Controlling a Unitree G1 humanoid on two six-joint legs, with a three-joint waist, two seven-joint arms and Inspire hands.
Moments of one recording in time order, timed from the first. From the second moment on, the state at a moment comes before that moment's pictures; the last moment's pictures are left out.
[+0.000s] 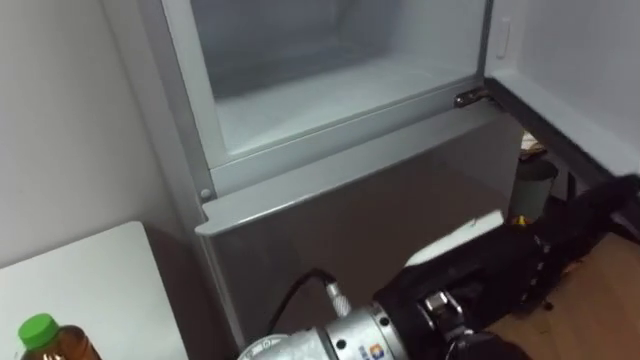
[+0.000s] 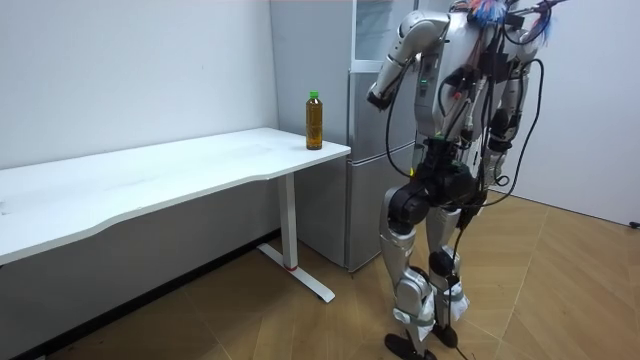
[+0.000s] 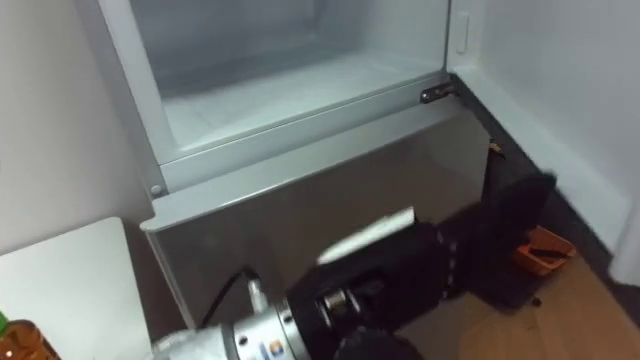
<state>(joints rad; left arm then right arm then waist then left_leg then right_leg) -0.60 0.15 -0.53 -0.35 -0.48 0.13 -0.33 0.00 -0.31 0.09 1.29 0.51 0.01 0.14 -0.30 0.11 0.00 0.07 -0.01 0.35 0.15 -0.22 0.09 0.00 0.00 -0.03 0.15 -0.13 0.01</state>
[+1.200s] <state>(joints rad) -0.64 0.07 -0.58 -0.24 -0.56 0.10 -0.31 0.01 -0.31 0.09 1.28 0.51 0.04 0.09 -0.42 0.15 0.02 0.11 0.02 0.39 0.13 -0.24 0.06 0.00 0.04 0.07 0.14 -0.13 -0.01</state>
